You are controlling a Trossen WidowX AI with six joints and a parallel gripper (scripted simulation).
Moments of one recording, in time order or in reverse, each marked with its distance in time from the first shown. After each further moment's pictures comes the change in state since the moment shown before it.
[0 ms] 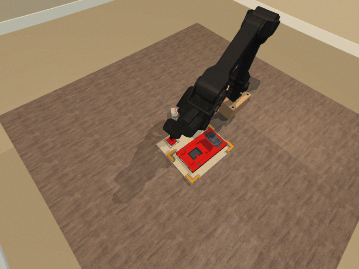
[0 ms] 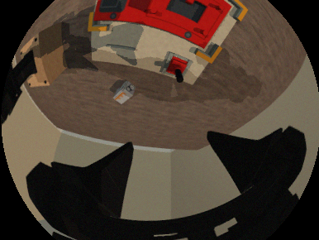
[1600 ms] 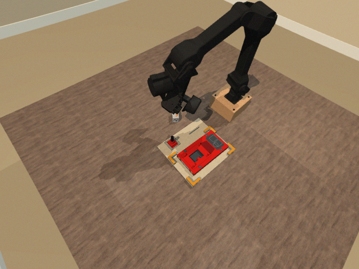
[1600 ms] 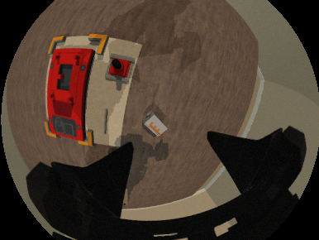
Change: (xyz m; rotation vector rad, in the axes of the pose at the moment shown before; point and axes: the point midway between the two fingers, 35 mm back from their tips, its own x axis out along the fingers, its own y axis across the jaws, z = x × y) arm 0.060 0.072 -0.022 1.529 -0.332 0.384
